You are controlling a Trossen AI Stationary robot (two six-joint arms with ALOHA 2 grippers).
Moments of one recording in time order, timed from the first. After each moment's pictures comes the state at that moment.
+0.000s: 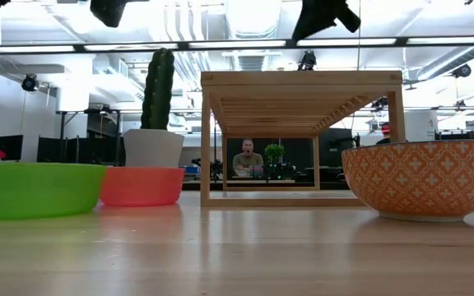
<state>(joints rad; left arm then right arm) -0.36 0.88 0.54 0.34 -0.42 0.07 -0.14 1.34 1.42 -0.74 0.52 0.46</state>
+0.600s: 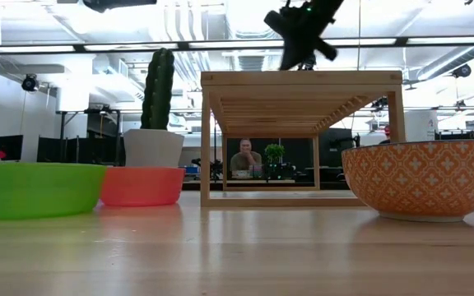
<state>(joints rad) -0.36 0.85 0.69 0.01 -0.69 0.17 -0.40 1.54 1.56 -0.72 0.28 0.39</state>
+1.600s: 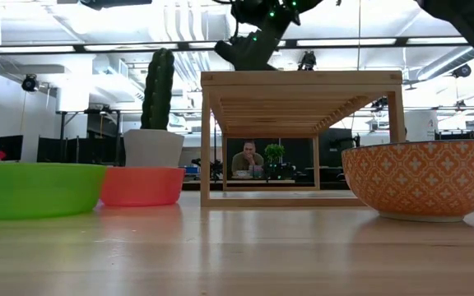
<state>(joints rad) -0.36 0.82 0.70 -0.05 -0.69 0.23 -0.43 2.01 2.06 -0.84 0.18 0.31</state>
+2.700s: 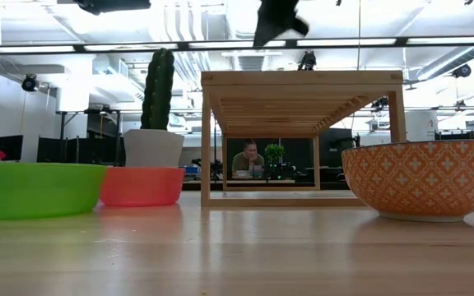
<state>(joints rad) -0.36 0.82 0.70 -0.10 -0.69 0.16 -0.27 1.78 2.05 -1.08 0.29 0.29</state>
